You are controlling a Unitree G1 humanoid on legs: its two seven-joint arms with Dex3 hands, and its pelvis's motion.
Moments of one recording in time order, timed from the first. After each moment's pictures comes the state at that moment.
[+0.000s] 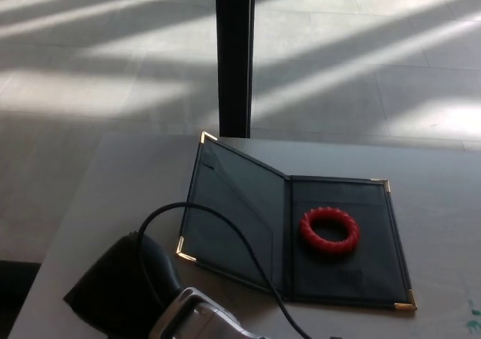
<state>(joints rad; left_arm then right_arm) -0.47 0.51 0.50 1.13 -0.39 0.02 0.23 -0.88 0.03 1.29 0.33 -0.94 0.44 -0.02</state>
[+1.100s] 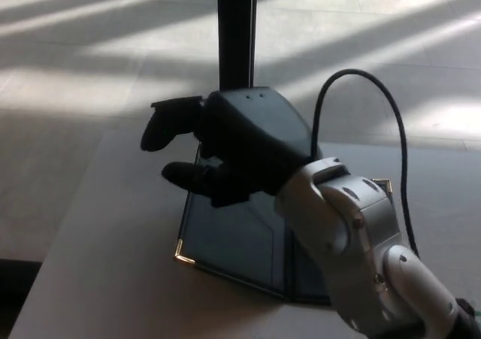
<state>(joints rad) -0.44 0.50 0.51 1.14 -0.37 0.02 0.24 -0.73 -0.15 0.53 -0.25 -0.80 0.37 0.28</state>
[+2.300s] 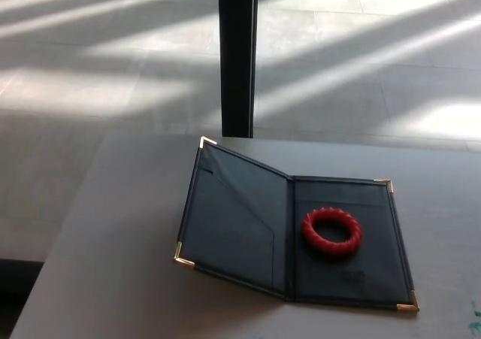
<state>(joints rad) -0.41 0.49 0.53 1.14 -0.37 0.02 0.24 -0.23 -0.43 -0.57 -0.21 -0.41 0.36 0.40</state>
